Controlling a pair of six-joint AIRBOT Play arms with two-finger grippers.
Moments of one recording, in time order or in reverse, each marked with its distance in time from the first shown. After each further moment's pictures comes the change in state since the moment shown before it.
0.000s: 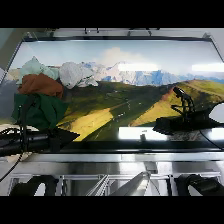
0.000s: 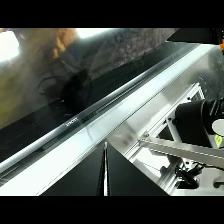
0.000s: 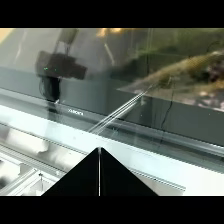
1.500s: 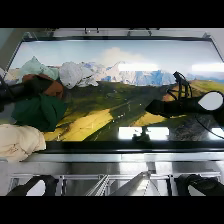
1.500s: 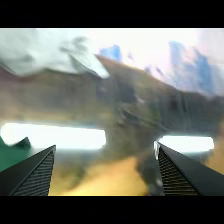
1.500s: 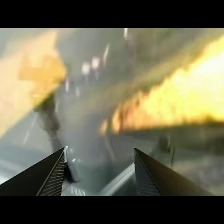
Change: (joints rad) left arm 0.233 -0.543 0.391 0.092 0.470 0.038; right arm -0.003 -0.182 0.095 0.021 -0.296 -0.060
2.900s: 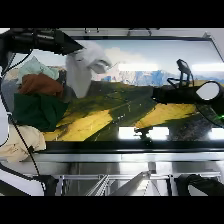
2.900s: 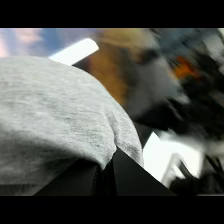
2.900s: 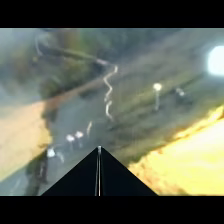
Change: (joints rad) left arm -0.302 -0.703 1.078 -0.275 -0.632 -0.076; right arm -0.055 -0.055 0.093 -0.029 -0.109 -0.063
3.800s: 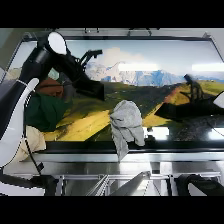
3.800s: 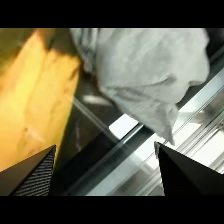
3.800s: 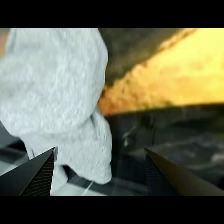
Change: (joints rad) left arm -0.331 0.086 -0.291 0.702 -0.116 -0.222; right arm -0.091 0.098 -0.135 0.026 0.314 -0.031
